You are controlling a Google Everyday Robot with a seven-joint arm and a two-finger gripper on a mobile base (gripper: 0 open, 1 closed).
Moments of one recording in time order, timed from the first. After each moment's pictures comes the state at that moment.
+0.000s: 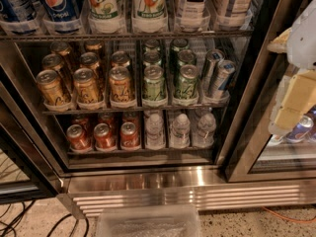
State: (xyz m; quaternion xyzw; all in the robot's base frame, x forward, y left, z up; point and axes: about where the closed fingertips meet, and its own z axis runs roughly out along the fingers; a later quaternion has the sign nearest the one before) arm 0.438 -0.217 0.976 -0.60 0.78 -0.03 0.16
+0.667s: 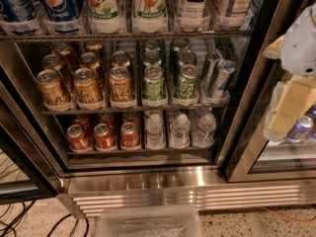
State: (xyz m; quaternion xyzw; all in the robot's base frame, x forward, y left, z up) arm 0.436 -0.209 0.966 -0.61 0.78 -0.02 0.16
